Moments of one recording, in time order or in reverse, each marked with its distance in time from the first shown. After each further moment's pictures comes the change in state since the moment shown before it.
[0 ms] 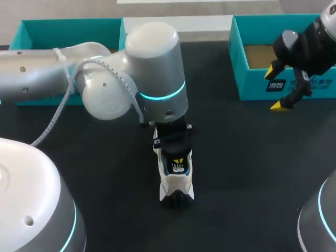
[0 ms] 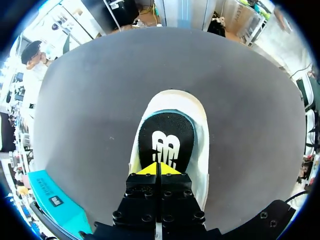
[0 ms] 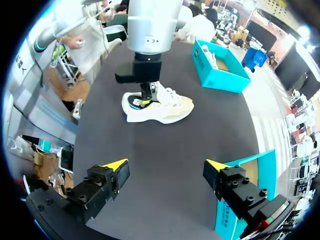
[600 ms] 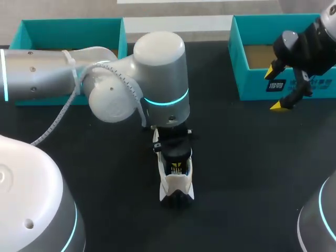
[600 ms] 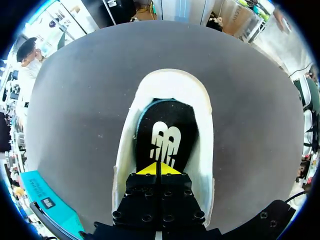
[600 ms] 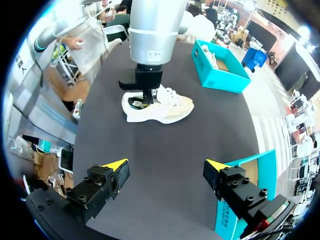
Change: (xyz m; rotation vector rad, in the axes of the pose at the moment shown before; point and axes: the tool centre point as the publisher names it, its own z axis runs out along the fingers) left arm 0.005 0.007 0.020 0.001 0.044 0.001; right arm 0.000 0.000 0.000 -0.001 -0.001 0.000
